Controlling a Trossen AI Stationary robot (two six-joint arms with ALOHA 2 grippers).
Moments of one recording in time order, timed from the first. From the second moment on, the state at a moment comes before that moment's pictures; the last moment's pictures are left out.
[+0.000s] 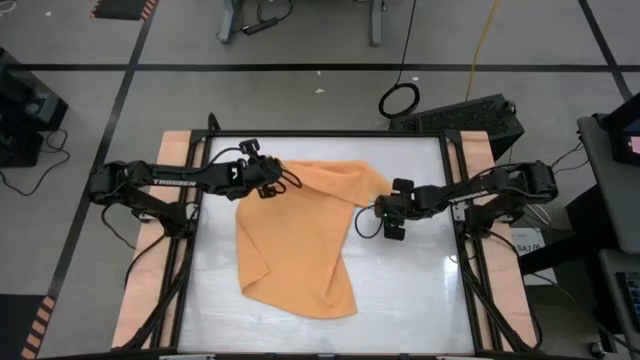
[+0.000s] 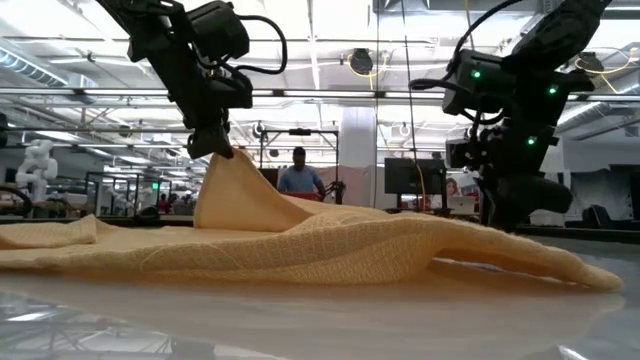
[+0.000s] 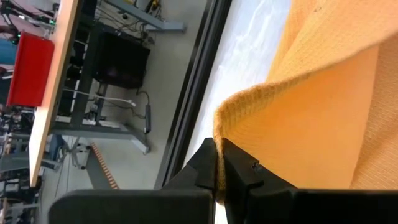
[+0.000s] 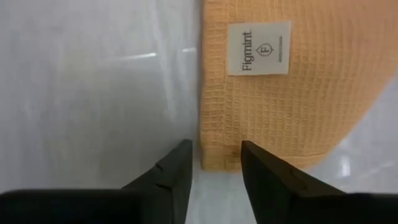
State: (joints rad) left arm 0.24 1.35 0.79 -0.35 -0.73 0.34; right arm -0.07 1.46 0.63 -0.48 0.34 0.07
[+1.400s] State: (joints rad) left arm 0.29 1.28 0.79 -0.45 -0.72 0.19; right arm -0.40 1.48 0.75 -0.21 -0.02 0.17
